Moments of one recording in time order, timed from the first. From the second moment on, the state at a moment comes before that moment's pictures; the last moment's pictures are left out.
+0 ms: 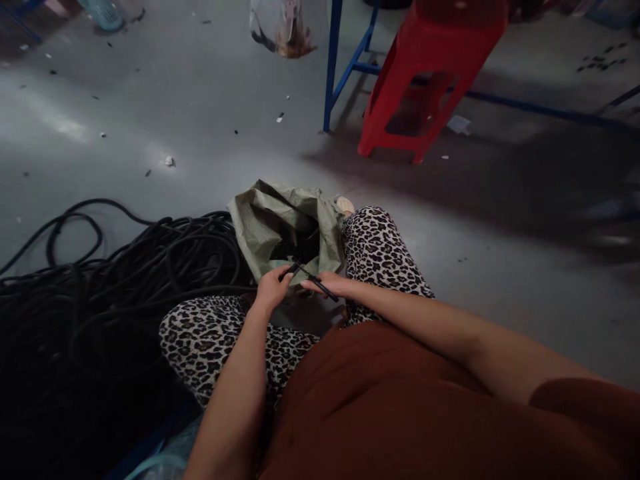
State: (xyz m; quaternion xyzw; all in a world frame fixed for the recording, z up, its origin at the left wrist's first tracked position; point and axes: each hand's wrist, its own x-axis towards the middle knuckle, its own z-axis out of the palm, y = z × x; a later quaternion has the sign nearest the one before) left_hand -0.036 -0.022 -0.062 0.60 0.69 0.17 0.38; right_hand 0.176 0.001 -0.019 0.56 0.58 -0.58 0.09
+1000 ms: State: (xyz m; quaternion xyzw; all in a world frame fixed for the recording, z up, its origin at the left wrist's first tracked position) left_hand -0.028 -0.025 -0.049 0.63 0.67 0.10 0.37; right_hand 0.179 0.000 -0.031 0.52 0.60 -0.61 0.10
